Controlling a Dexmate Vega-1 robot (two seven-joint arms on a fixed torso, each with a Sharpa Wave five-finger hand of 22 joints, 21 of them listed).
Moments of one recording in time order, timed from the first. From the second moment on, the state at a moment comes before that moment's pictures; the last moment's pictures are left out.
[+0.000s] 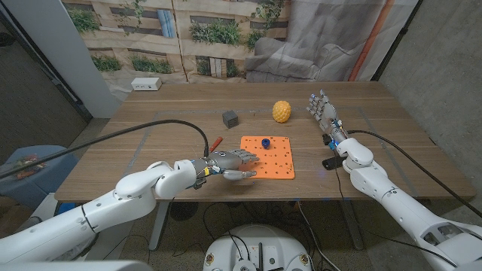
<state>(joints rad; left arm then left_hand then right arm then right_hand) 1.05 1.01 0.62 -2.13 0.66 0.05 -0.24 0.00 0.07 0.62 0.17 0.19 -0.02 -0.07 0.17 0.17 -0.05 -0.08 0.18 0.17 -0.09 -0.03 0.17 0.17 -0.15 -0.04 0.17 0.17 -0.82 -0.50 -0.39 -1.20 0.59 0.42 0.10 0.07 0.10 0.18 0.12 0.27 0.06 -0.04 0.18 0.17 0.05 -0.02 0.19 0.19 -0.05 -0.03 0.19 0.28 0.15 -0.04 0.18 0.17</state>
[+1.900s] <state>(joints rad) 1.03 0.98 0.66 -2.11 0.68 0.07 -0.32 0.00 0.07 0.62 0.17 0.19 0.00 -0.06 0.18 0.17 -0.04 -0.07 0.18 0.17 -0.10 -0.04 0.17 0.17 -0.15 -0.03 0.19 0.17 -0.80 -0.62 -0.42 -1.29 0.42 0.46 0.11 0.07 0.10 0.20 0.10 0.27 0.06 -0.05 0.19 0.17 0.07 -0.02 0.19 0.19 -0.04 -0.03 0.20 0.26 0.15 -0.04 0.18 0.16</state>
